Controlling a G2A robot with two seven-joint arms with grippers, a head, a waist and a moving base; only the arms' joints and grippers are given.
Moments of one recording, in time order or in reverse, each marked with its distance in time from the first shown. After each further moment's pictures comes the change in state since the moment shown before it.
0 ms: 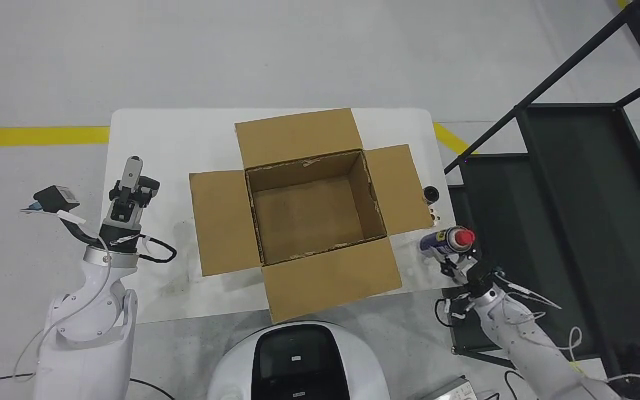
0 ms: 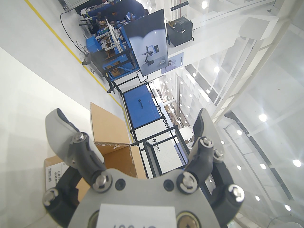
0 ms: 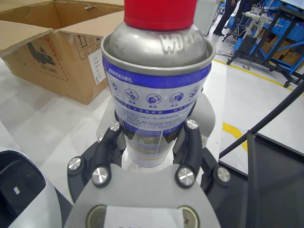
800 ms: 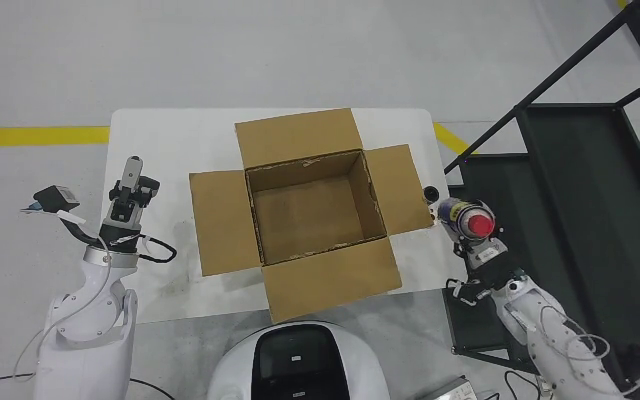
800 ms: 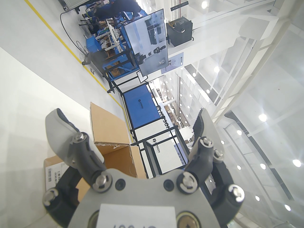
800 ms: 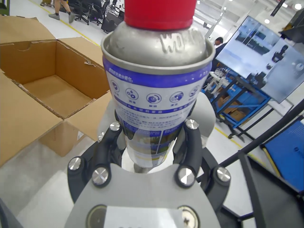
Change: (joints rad) left arm 0.000 0.000 0.000 0.000 0.000 0.000 0.000; right arm -0.509 0.108 0.427 -1.002 -0.052 0.338 0.431
